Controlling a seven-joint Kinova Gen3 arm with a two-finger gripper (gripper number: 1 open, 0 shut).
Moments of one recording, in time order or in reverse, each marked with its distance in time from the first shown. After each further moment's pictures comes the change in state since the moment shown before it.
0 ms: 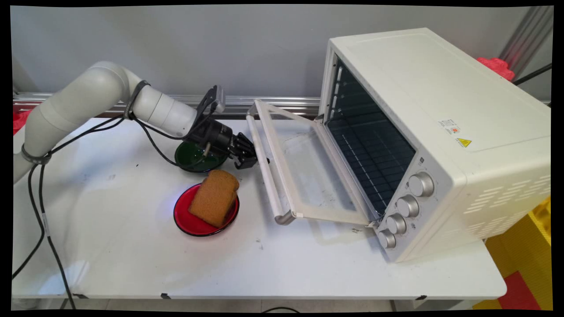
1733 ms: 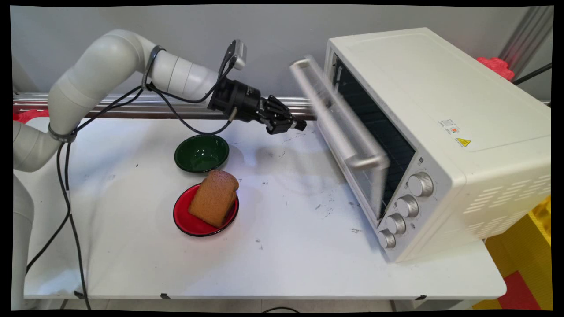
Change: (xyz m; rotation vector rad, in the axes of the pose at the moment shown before) arm 0.094 0.007 0.003 -0.029 0.195 0.086
